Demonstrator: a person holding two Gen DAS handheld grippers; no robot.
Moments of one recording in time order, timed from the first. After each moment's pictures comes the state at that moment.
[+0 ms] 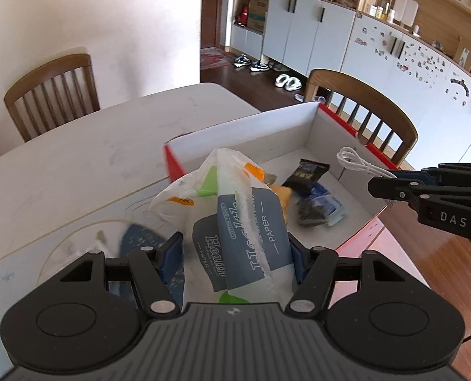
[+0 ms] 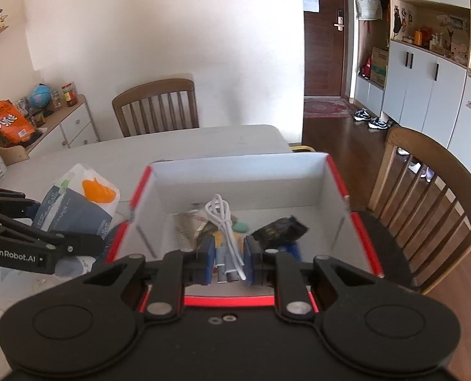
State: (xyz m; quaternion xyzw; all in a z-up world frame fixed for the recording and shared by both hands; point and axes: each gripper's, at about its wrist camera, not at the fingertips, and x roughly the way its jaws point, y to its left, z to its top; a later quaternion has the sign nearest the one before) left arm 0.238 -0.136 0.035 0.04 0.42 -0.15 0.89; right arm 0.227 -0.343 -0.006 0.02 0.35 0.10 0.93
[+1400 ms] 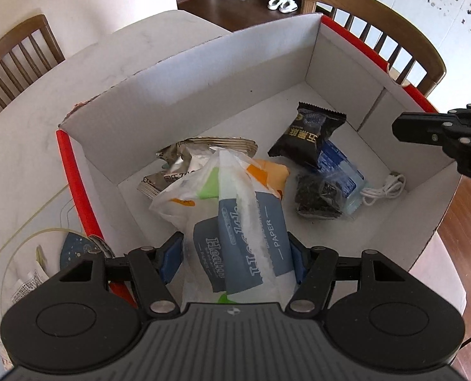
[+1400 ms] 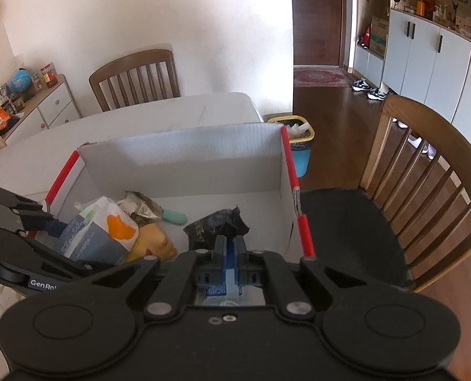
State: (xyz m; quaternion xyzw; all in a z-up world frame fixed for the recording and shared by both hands) left arm 0.327 -0.218 -0.047 0.11 0.55 -0.15 0.82; right arm 0.299 -0.406 -0.053 0.02 0.41 0.10 0.91
